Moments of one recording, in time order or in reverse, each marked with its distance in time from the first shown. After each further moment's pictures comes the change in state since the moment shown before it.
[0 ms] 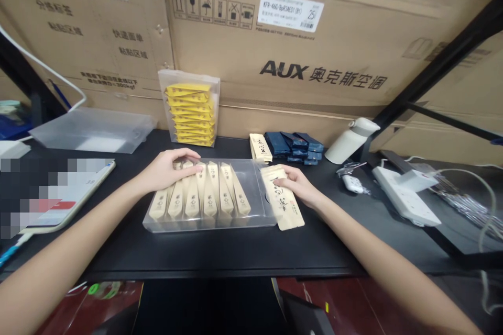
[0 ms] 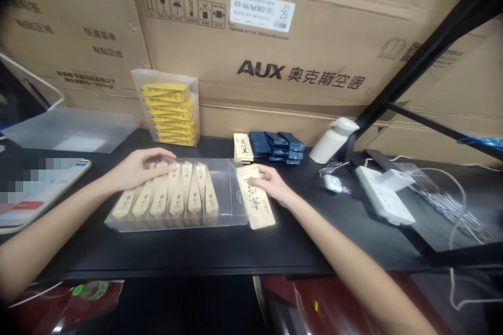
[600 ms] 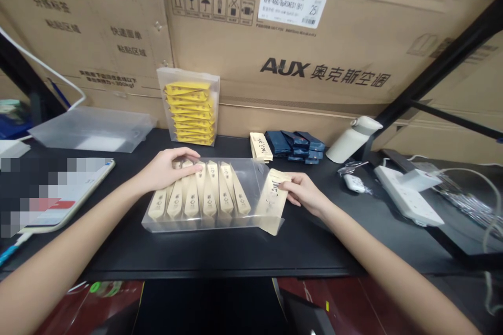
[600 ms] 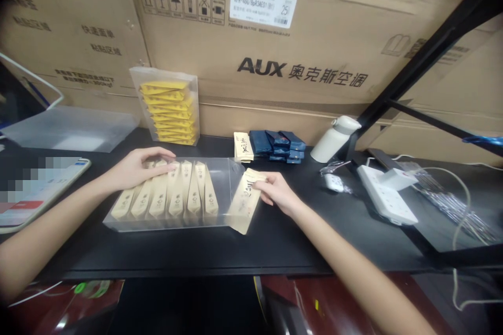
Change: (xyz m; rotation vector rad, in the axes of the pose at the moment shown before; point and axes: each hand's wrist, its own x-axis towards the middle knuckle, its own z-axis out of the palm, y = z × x) left_hand -0.001 0.003 0.000 0.003 0.010 0.006; right_hand -0.014 0.005 0.000 -0.007 0.110 0.104
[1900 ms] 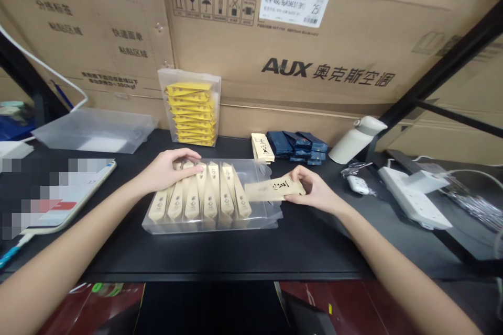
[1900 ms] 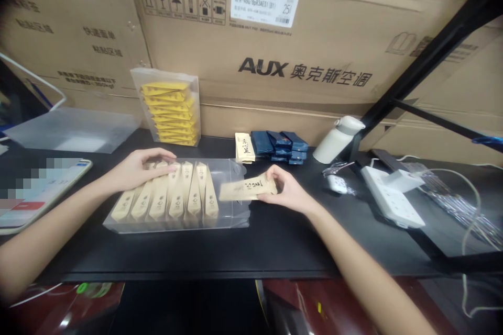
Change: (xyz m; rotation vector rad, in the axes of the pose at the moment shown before) left_hand 0.001 -0.002 0.000 -0.014 -0.007 -0.014; right_hand -0.003 0.002 -0.033 -0.327 -0.156 -0.344
